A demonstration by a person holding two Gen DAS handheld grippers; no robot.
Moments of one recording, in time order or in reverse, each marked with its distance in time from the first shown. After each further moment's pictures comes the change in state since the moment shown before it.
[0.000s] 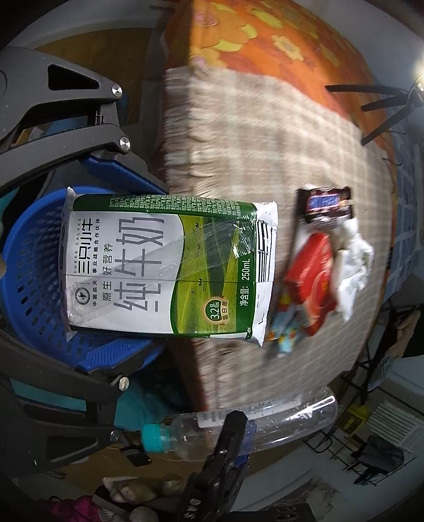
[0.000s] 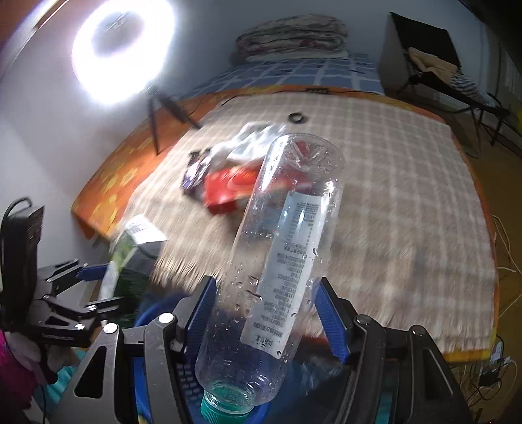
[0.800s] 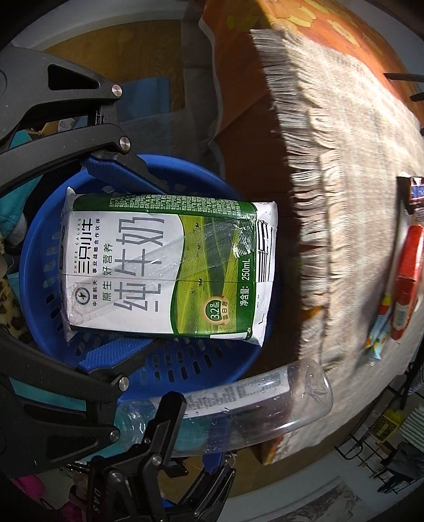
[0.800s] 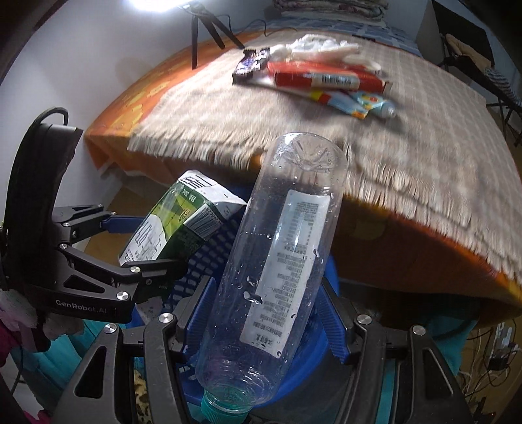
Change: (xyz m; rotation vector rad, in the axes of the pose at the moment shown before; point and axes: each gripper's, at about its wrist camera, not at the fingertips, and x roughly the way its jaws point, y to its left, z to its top) left arm 0.052 -0.001 -0.064 0.015 0.163 0.017; right arm 0.048 0.058 -0.098 -0.098 0.178 0.029
